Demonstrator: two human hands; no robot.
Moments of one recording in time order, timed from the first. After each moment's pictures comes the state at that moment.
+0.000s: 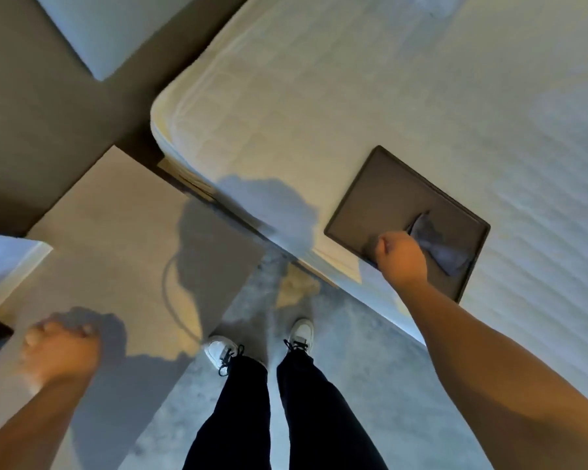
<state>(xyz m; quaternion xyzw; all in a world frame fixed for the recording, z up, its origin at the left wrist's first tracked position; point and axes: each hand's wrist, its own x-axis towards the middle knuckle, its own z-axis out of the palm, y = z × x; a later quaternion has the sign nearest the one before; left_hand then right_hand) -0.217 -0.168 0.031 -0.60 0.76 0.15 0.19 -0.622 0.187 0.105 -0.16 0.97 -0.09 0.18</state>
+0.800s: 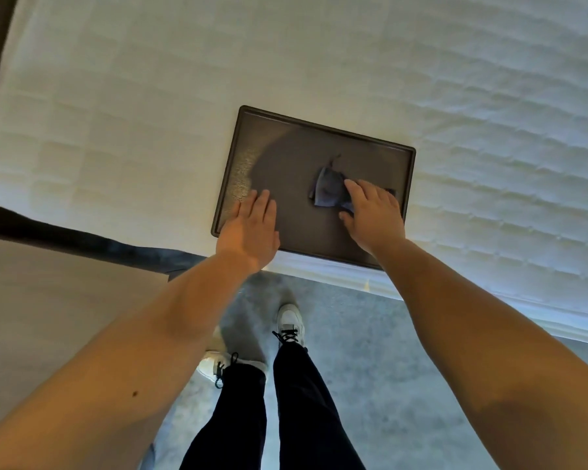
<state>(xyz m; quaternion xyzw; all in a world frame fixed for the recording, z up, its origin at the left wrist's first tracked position) -0.617 0.099 0.043 0.04 0.97 0.03 0.25 -0.697 0.328 0.051 -0.18 0.97 -0.03 0.15</state>
